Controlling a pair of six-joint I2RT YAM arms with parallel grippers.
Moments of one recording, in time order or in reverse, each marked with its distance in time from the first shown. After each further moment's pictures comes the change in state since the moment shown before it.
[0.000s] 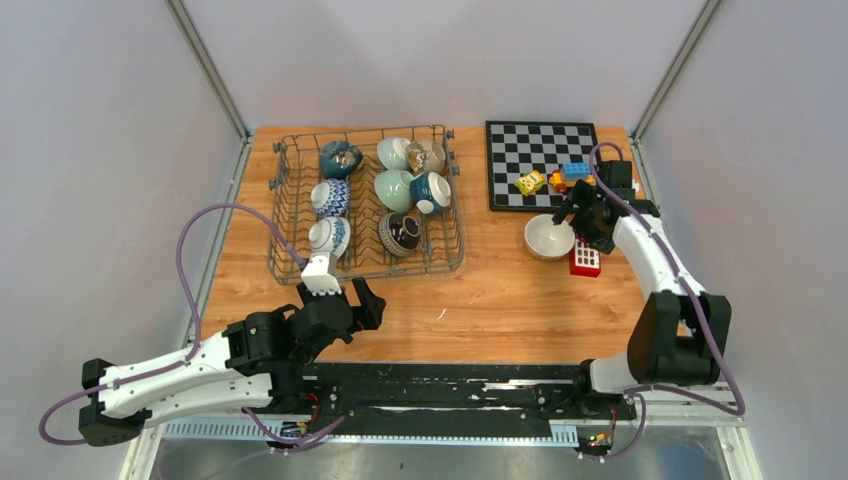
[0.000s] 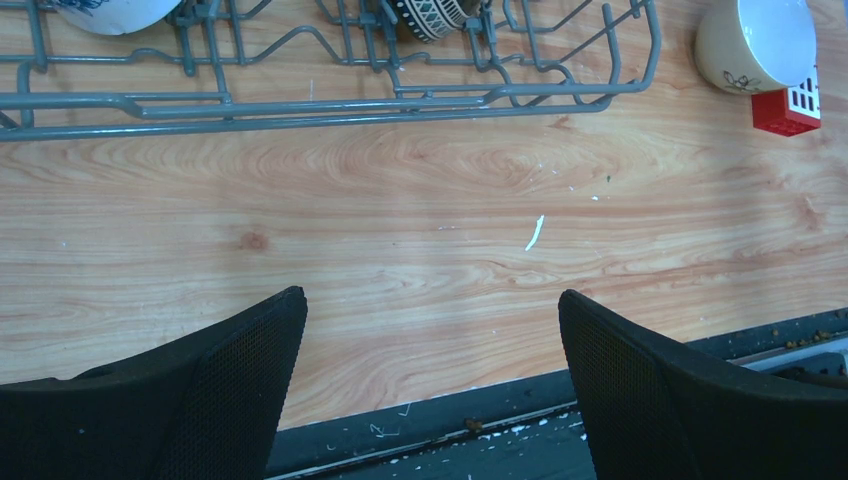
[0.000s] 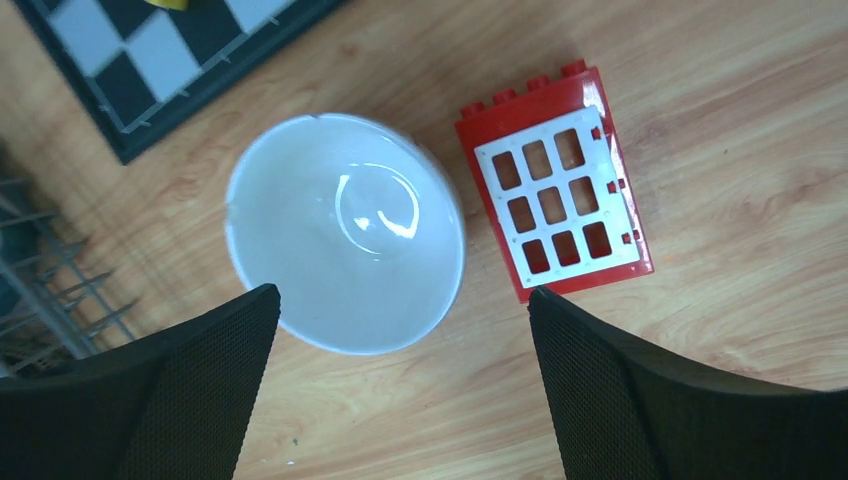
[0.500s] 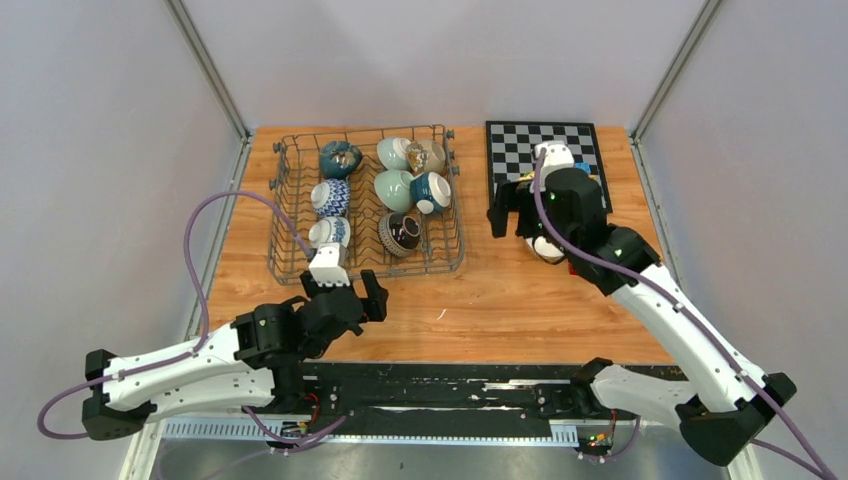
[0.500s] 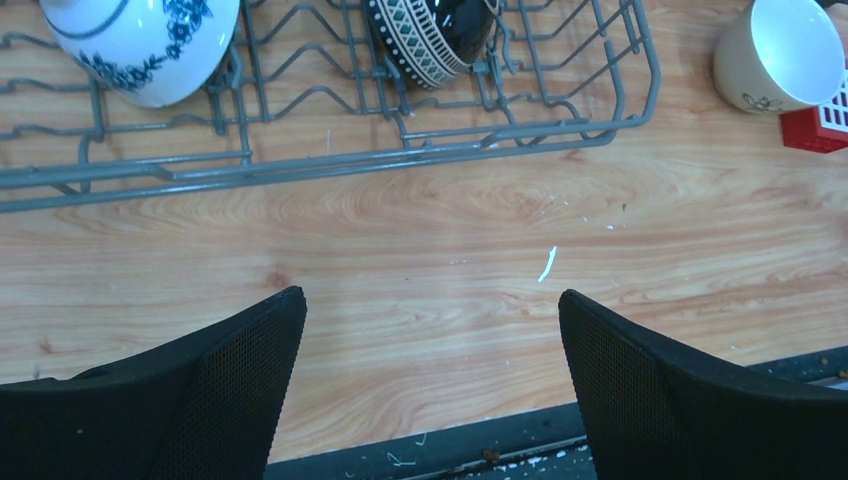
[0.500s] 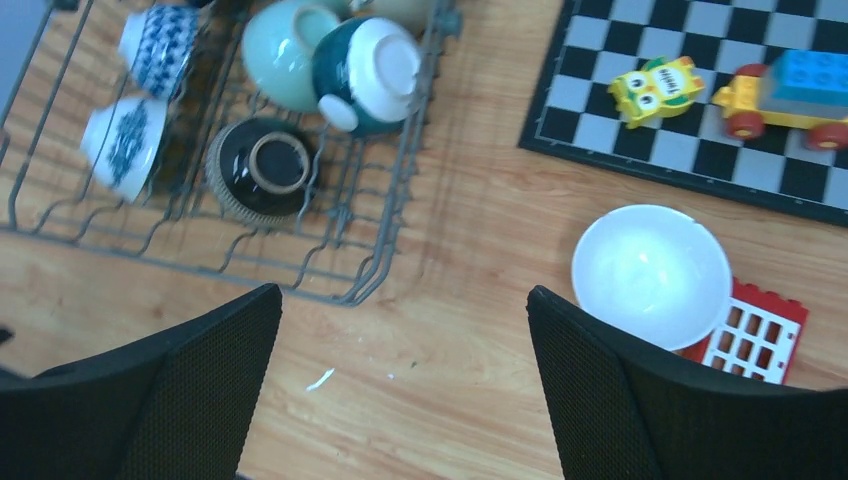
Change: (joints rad) left arm 0.000 0.093 0.076 0.007 -0.059 0.074; right arm 0.612 -0.376 0.167 -0.011 0.159 -0.245
